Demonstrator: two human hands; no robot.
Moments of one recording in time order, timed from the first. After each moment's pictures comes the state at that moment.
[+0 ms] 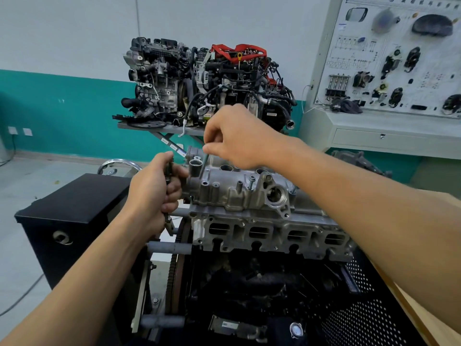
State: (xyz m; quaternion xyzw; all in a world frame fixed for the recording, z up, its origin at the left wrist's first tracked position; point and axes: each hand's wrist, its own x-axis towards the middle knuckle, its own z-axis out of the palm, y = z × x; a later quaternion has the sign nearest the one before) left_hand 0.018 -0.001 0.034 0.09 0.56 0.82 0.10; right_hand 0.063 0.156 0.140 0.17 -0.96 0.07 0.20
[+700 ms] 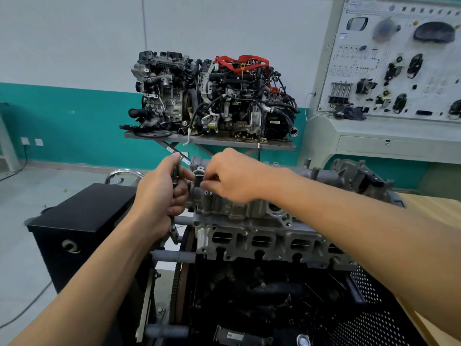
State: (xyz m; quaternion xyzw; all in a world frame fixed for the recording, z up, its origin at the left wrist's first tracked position) left_hand 0.022 0.002 0.046 0.10 0.57 0.81 0.09; right_hand 0.056 0.157 0.109 0.18 -0.98 0.01 0.11
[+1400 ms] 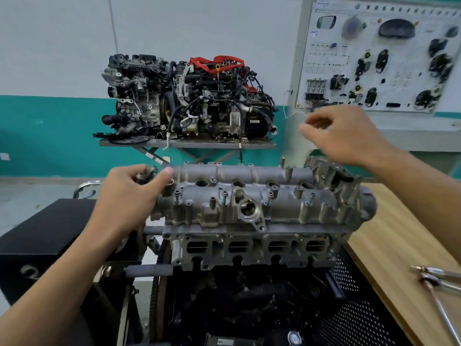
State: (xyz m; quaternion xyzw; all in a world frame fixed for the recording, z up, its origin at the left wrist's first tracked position) left_hand 0.023 0.008 0.054 0.23 0.77 0.56 -0.20; right_hand 0.132 0.333 0.153 -0.08 -0.93 0.08 0.35
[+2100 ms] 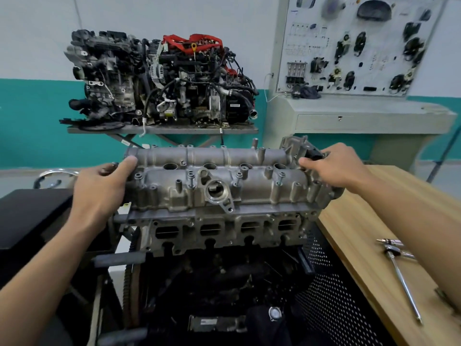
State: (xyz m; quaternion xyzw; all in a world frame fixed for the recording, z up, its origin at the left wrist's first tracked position) left_hand -0.030 0.031 0.005 0.12 0.76 0.61 -0.17; right_hand 0.145 0.421 0.058 -0.29 -0.89 0.24 0.27
